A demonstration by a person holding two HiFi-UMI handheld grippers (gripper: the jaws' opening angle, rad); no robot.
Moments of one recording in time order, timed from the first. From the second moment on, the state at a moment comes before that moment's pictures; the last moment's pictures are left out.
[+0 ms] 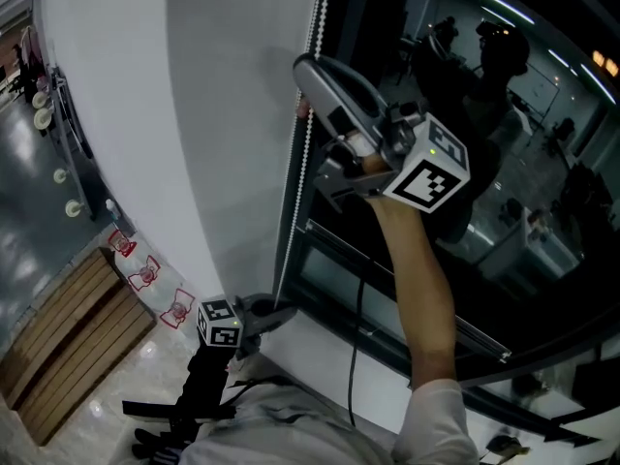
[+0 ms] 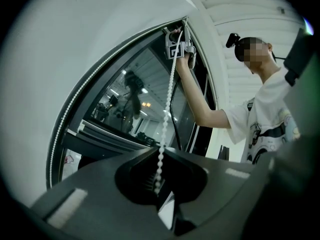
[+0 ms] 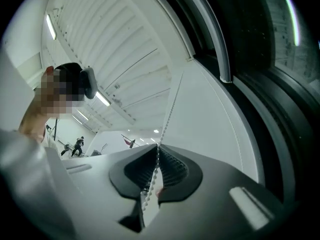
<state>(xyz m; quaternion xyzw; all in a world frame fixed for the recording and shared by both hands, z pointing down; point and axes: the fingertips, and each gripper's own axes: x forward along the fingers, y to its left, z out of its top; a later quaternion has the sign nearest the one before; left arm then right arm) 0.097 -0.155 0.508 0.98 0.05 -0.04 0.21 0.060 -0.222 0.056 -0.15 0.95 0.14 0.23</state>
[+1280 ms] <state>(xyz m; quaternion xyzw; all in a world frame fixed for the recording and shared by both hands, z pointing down) 0.095 -0.150 0.517 0.97 0.04 -0.05 0.22 0.045 -0.229 0.258 -0.20 0.97 0.01 0.15</state>
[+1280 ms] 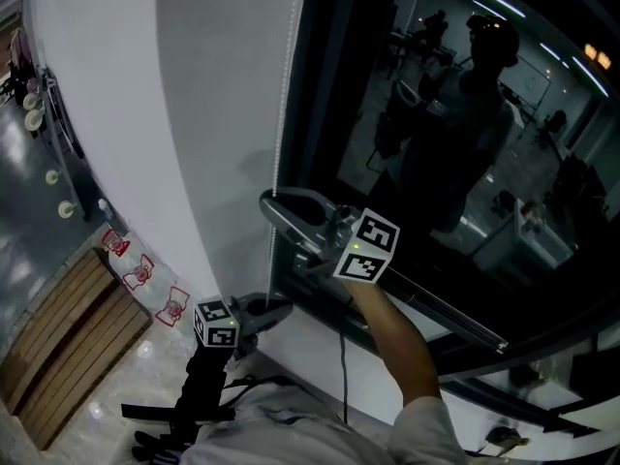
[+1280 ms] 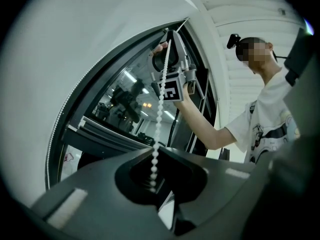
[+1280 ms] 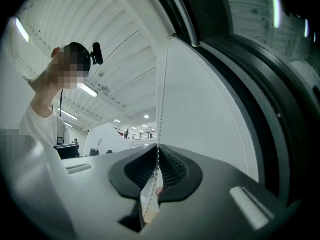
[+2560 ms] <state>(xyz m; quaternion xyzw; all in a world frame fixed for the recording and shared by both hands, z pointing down) -0.031 -0.059 0.600 0.98 -0.07 0.05 0.19 0.074 -0.019 0.445 -0.55 0.80 -0.10 0.19</state>
